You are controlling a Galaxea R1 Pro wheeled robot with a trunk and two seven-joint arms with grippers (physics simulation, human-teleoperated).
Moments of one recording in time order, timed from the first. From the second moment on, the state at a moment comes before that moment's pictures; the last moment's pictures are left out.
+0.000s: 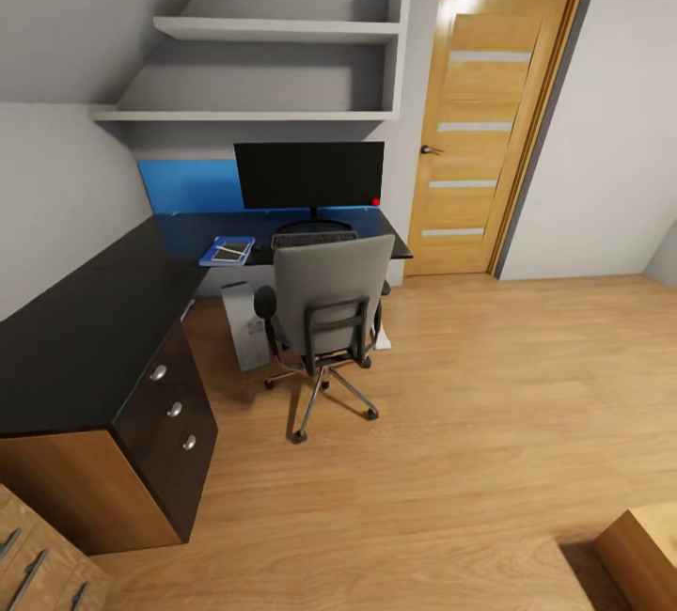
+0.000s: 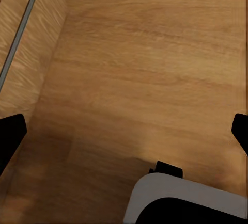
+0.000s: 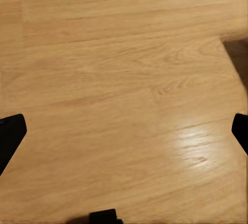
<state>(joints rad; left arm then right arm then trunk) -0.03 0.00 -0.34 -0.02 0.56 -0.81 0.18 -0.08 0.00 0.75 -0.01 -0.77 -0.89 -0.17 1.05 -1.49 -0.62</state>
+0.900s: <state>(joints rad) -0.03 0.00 -0.34 -0.02 0.56 -0.66 0.17 -0.08 0.00 0.75 -0.01 -0.77 -0.86 -0.17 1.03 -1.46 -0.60</state>
